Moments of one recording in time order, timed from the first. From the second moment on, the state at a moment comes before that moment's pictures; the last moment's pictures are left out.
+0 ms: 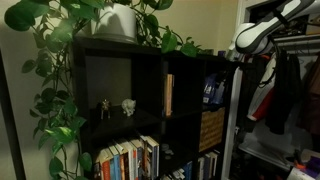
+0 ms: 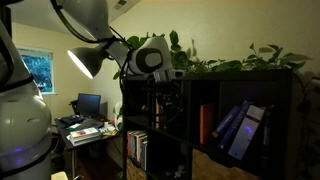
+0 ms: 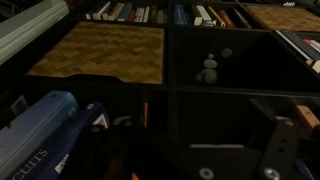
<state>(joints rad) -0.04 -0.36 -0.11 -2.55 -0.06 2.55 -0.12</state>
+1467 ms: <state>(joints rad) -0.08 -0.17 -0.18 -2.50 0.00 2.90 -0.15</state>
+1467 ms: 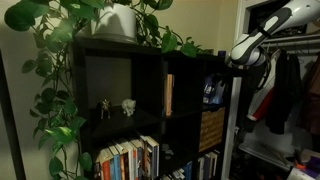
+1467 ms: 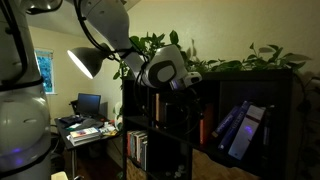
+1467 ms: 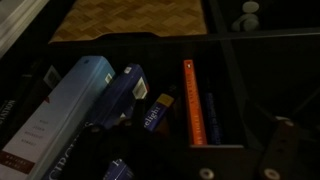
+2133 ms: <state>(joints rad) 0.03 -0.08 -0.23 -2.43 0.45 2.95 -0.59</state>
